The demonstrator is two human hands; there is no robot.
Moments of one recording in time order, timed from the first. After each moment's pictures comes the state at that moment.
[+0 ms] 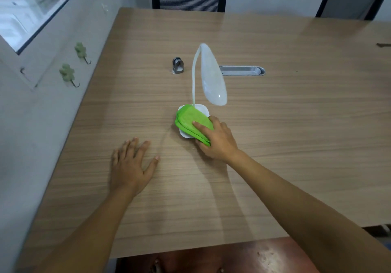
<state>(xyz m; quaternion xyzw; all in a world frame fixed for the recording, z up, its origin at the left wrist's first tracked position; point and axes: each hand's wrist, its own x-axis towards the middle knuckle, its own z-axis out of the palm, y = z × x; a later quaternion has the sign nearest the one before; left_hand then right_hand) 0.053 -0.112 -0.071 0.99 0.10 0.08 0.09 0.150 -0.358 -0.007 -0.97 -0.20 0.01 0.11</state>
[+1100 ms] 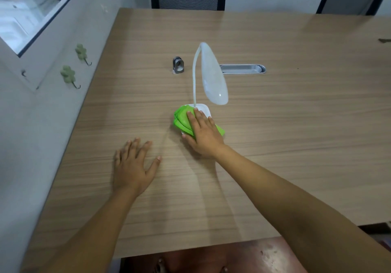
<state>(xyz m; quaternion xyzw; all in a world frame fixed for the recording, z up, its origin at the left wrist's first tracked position) 0.053 -0.111 -0.071 0.99 0.10 0.06 0.08 0.161 -0.322 -0.019 -0.96 -0.23 0.04 0.15</state>
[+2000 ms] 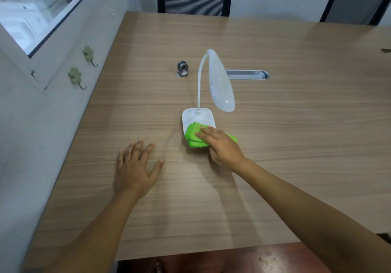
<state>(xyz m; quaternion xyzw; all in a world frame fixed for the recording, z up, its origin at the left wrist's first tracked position) 0.054 -0.112 -0.071 0.99 0.10 0.07 0.08 0.144 -0.365 -0.014 -0.93 -0.32 -0.01 0.18</state>
